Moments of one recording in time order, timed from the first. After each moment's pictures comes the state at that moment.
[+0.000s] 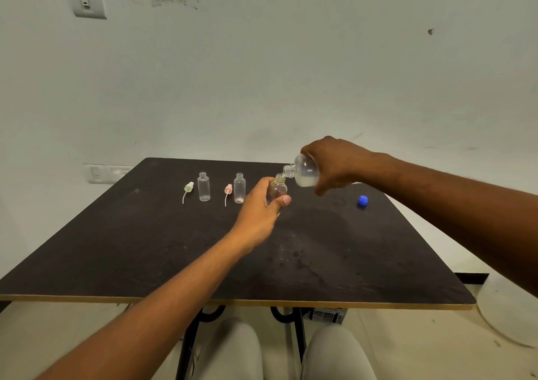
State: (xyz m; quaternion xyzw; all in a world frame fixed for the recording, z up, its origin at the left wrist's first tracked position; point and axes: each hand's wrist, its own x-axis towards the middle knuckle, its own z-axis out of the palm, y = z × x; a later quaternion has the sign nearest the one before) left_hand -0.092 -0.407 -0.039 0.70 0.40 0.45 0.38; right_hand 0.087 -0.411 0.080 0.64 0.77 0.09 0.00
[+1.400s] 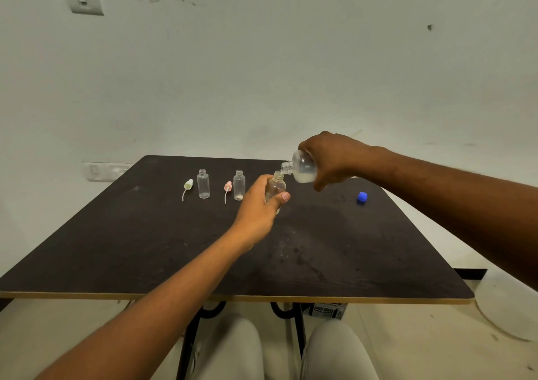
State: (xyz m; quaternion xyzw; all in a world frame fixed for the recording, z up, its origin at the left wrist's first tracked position) left_hand -0.093 -0.413 -0.037 0.69 0.40 0.46 0.40; right_hand 0.079 -0.414 0.084 0.64 0.76 0.09 0.02
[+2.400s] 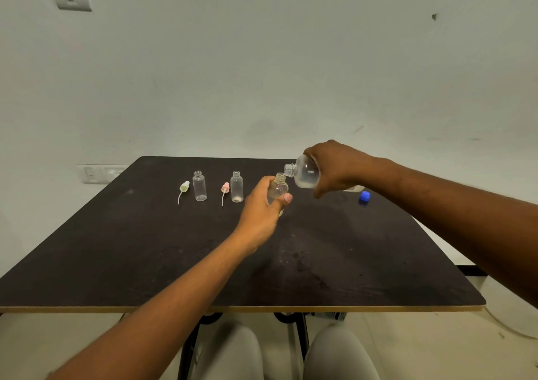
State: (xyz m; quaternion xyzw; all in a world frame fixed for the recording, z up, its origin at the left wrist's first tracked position) left_hand -0.078 -0.390 -0.051 0.68 0.39 0.47 0.40; right_hand 0.102 -0.392 0.058 0.65 0.76 0.04 -0.04
